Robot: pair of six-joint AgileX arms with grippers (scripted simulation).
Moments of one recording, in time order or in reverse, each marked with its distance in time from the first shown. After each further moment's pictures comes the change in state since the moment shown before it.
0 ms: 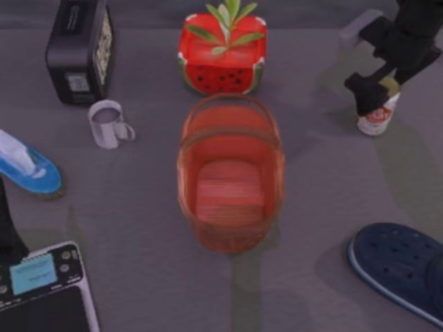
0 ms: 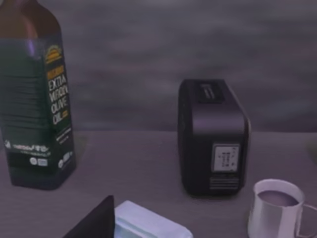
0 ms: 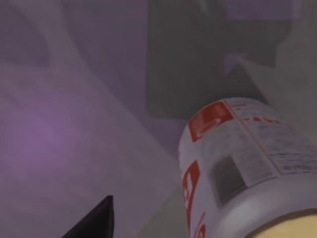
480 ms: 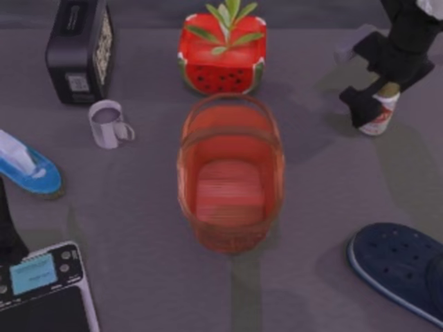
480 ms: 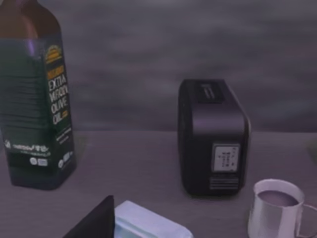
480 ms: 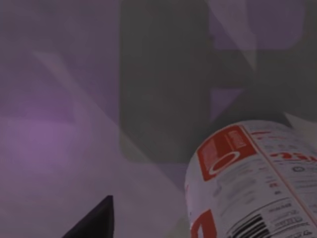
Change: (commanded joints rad) left arm 0.000 0.000 0.000 0.000 0.000 0.000; right arm 0.004 0.001 -0.102 0.103 0.000 0.004
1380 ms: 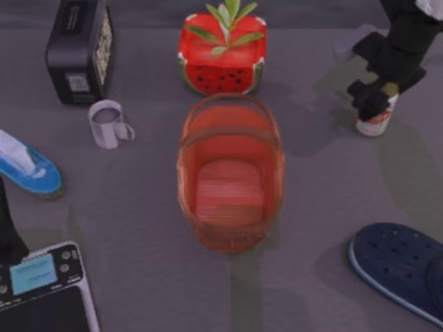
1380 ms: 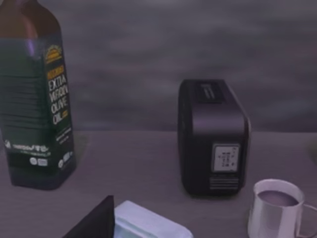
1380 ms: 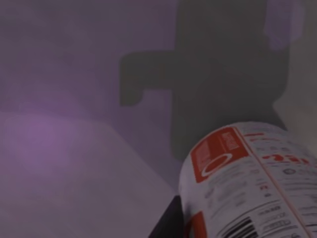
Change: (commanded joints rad) left arm 0.000 0.000 0.000 0.000 0.000 0.000; right arm 0.000 0.000 0.000 0.000 0.000 0.000
